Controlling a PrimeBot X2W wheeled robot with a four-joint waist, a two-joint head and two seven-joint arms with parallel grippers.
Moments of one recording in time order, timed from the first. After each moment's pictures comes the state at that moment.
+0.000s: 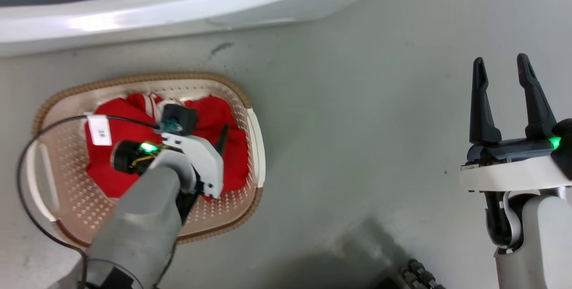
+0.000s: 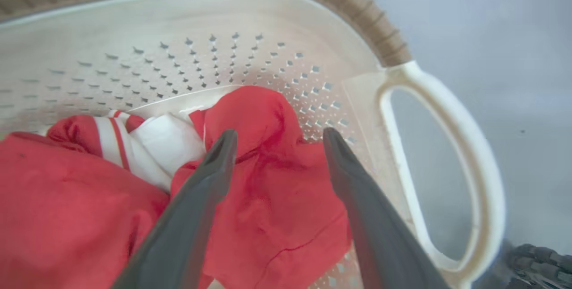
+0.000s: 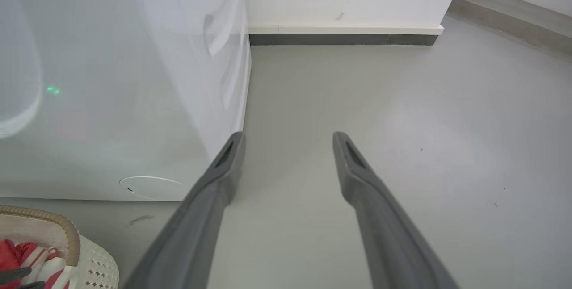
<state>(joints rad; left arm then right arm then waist) -0.89 0.19 -0.83 1.22 -0.72 -0.13 -0.24 -0.31 -0.05 -0.05 0.04 0.12 0.13 -0.26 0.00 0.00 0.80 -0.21</state>
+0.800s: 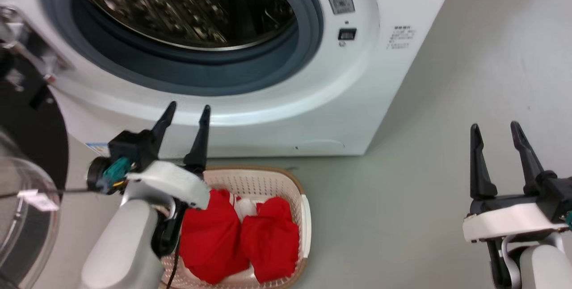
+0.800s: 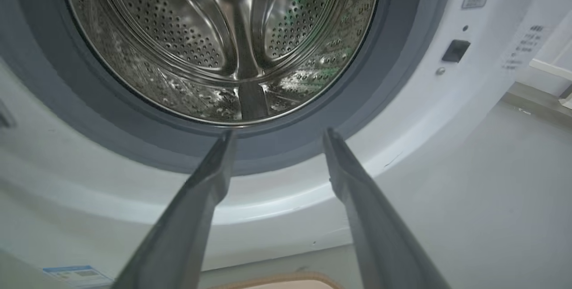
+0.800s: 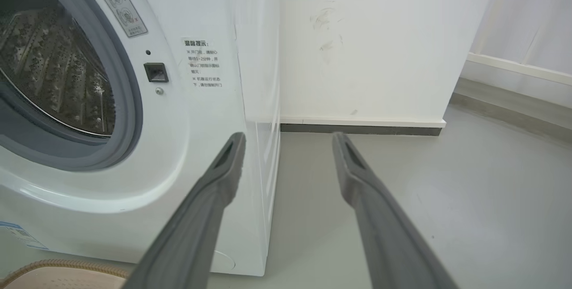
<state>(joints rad) -0.46 0.27 -0.34 0.45 -0.48 -0.06 -0.26 -0.15 -0.05 -0.10 0.10 0.03 0.13 -0.26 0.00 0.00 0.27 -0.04</state>
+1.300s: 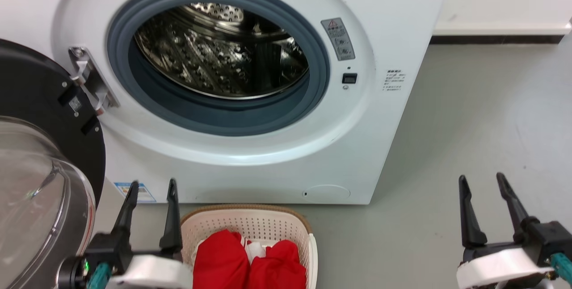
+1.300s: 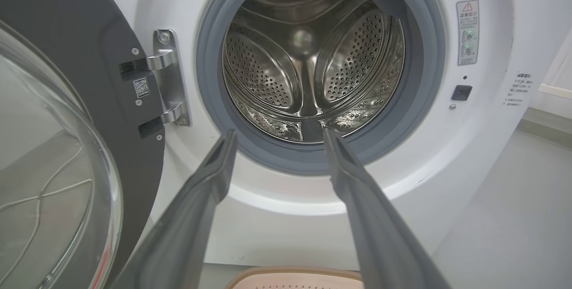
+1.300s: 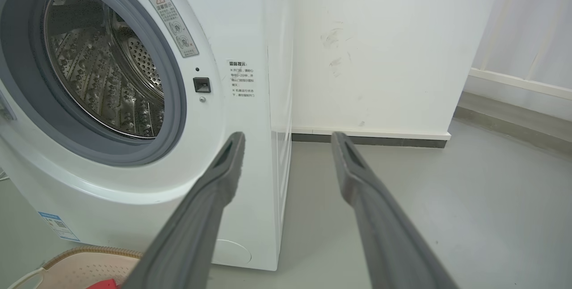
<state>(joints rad) 0.00 0.13 -0.04 0.08 -0.19 0.01 -0.26 0.01 -0.05 -0.08 0.09 0.03 0.13 -0.26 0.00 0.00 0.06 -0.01</state>
